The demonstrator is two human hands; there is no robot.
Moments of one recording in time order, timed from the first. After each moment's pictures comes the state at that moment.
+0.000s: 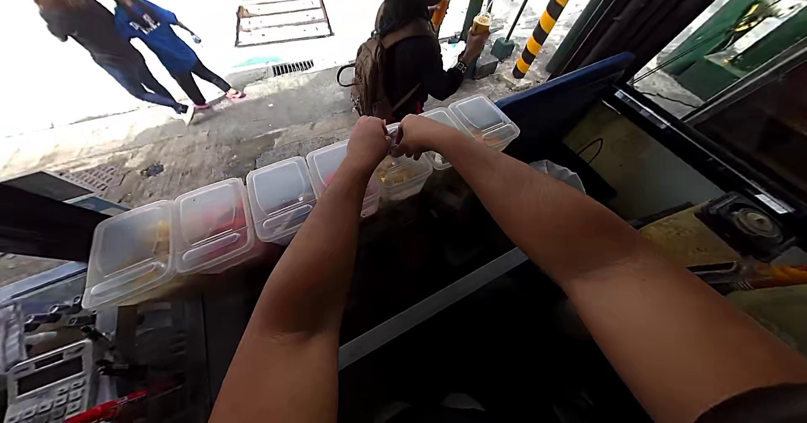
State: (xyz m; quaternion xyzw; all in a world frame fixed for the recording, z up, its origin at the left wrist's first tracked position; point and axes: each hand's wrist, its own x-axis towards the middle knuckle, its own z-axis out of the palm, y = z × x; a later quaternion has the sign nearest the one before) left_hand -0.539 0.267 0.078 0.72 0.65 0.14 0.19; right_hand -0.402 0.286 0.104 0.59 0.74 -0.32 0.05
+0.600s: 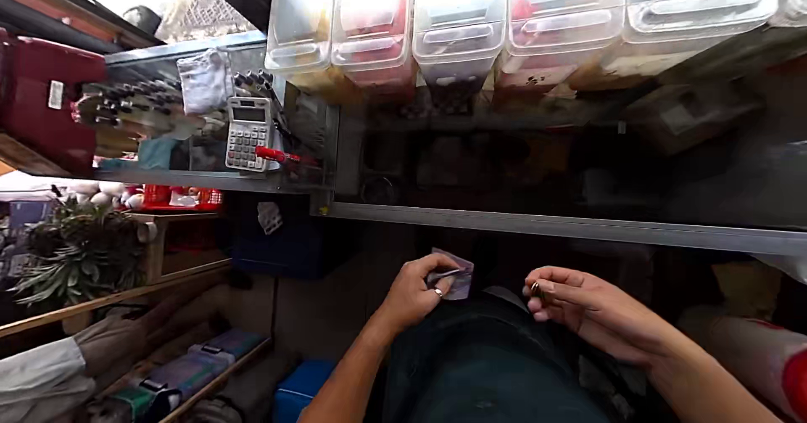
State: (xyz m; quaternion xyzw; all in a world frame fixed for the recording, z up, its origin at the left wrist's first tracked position) left_hand -0.594 -0.238 -0.057 0.46 0.62 0.41 0.49; right_hand -0.321 -0.083 -0.029 0.41 0.29 -0.87 -0.01
